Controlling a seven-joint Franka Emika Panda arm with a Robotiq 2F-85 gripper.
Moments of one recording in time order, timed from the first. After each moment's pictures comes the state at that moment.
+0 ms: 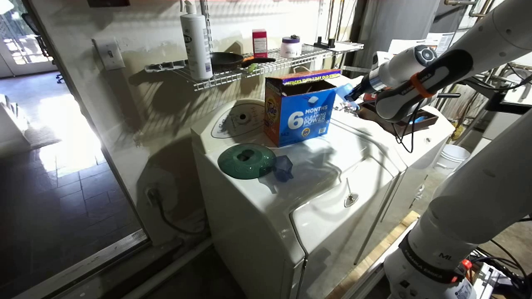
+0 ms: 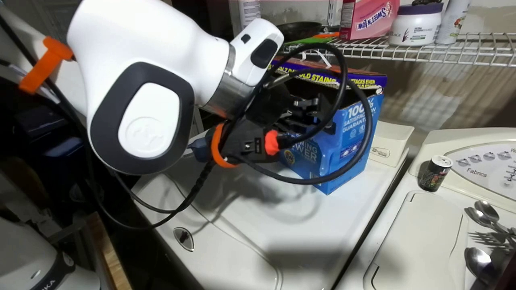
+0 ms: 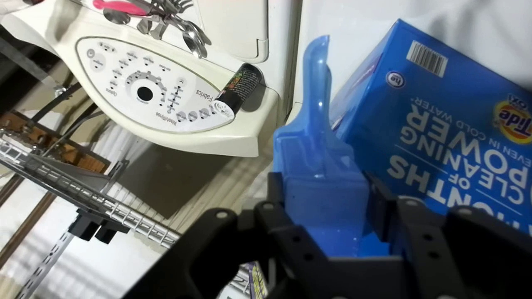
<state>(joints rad) 0.01 -0.24 -0.73 -2.61 -0.67 3.37 -0.29</state>
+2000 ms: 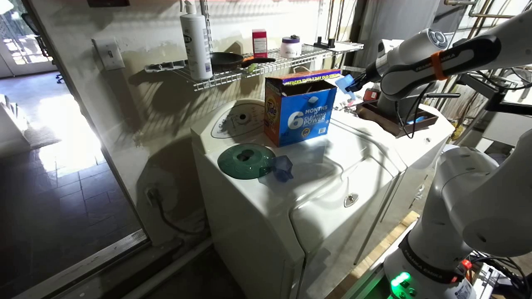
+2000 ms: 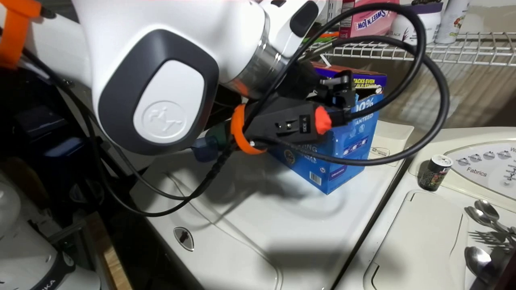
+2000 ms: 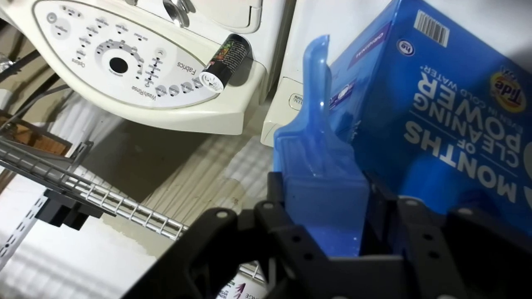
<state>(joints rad) 0.53 -0.49 -1.19 -2.48 -0.58 3.11 -0.57</state>
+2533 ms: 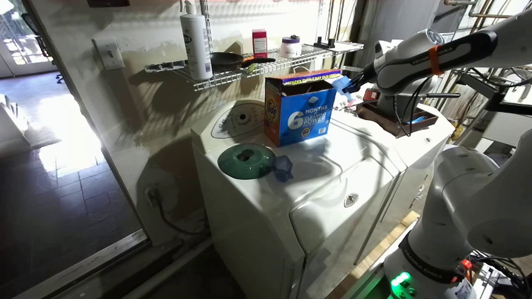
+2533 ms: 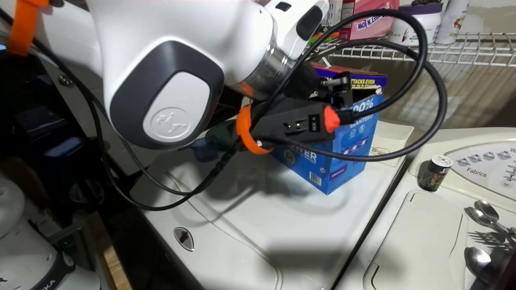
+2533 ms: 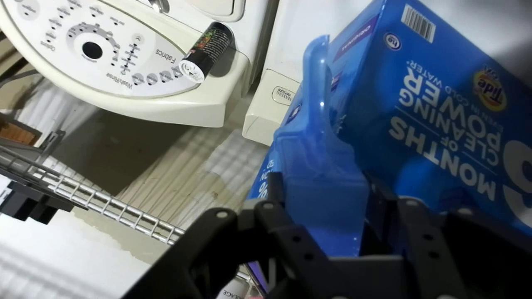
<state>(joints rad) 0.60 -0.52 -1.21 -2.48 -0.43 3.09 -0.75</state>
